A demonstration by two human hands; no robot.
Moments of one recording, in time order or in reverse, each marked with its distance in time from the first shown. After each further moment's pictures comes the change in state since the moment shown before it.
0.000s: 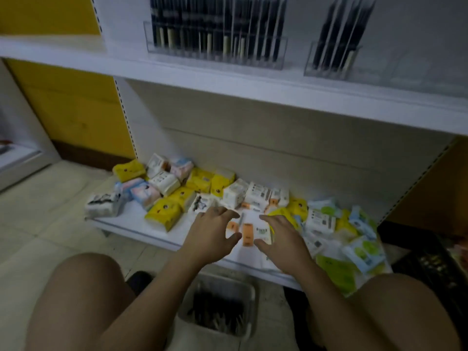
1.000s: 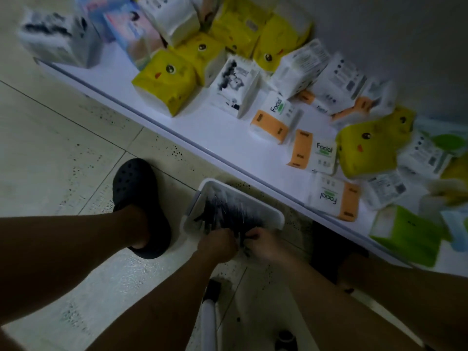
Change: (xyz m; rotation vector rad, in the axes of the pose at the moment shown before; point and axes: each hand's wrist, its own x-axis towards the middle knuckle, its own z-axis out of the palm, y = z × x) left_hand -0.057 -0.114 0.305 -0.411 -0.919 -0.631; right_hand 0.019 0.100 0.293 0.178 -0.883 0.553
